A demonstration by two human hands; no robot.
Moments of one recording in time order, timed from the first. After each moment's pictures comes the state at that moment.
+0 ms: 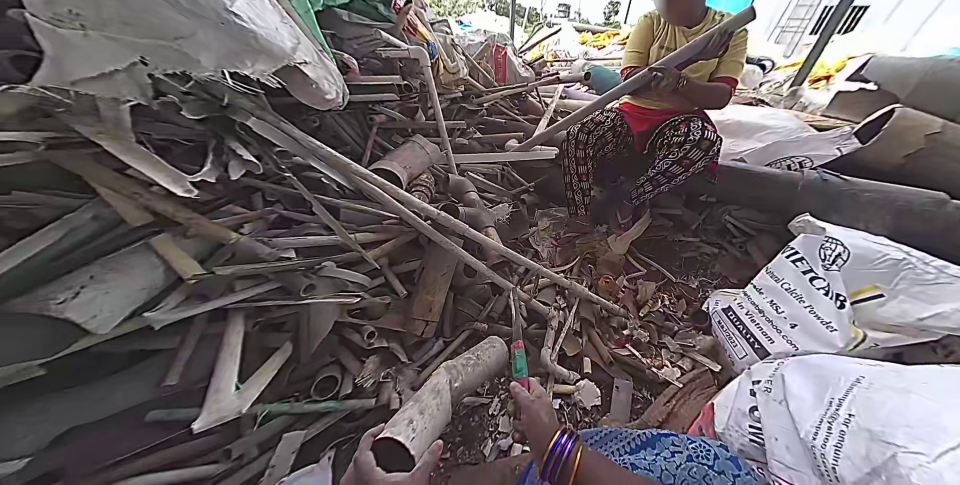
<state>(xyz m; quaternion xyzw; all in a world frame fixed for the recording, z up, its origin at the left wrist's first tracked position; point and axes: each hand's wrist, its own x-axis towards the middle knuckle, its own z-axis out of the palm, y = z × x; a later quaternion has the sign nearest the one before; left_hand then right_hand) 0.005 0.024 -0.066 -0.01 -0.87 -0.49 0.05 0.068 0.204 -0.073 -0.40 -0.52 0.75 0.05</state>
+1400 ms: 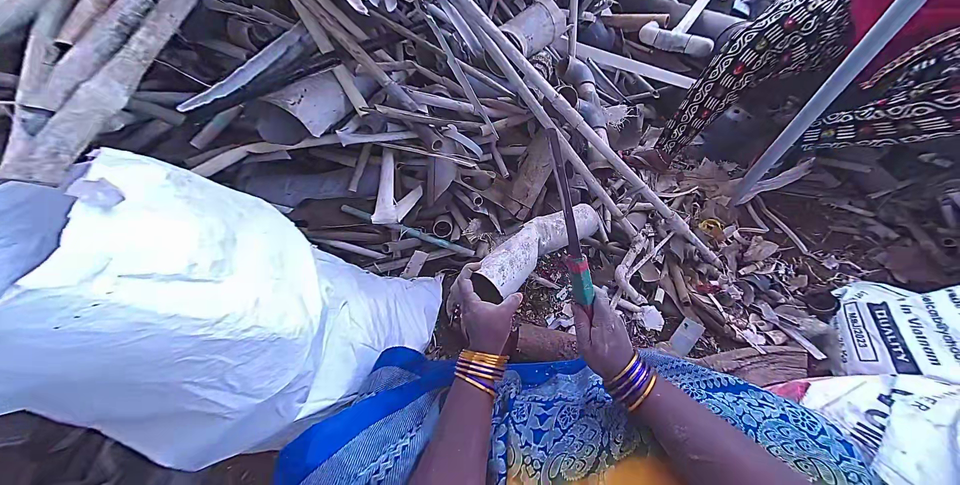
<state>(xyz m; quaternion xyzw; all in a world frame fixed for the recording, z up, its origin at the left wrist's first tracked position) -0.001 0.017 -0.057 0.02 -0.81 -0.59 0.06 0.099 0.166 -0.054 -0.11 -0.91 0.35 0.17</state>
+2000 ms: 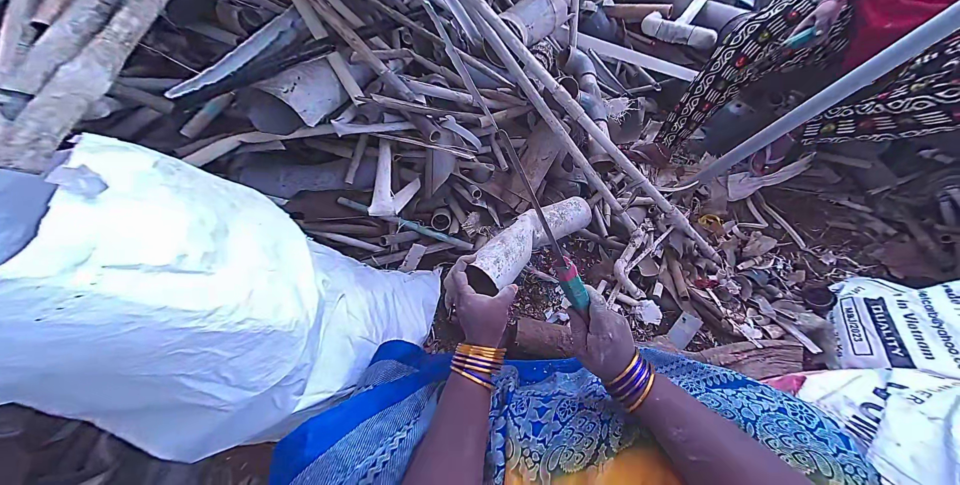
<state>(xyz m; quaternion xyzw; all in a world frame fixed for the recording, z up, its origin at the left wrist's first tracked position) -0.003 0.017 -0.056 0.04 -0.81 -0.57 0.09 0.100 0.160 -0.064 -0.04 -0.92 0.24 0.32</state>
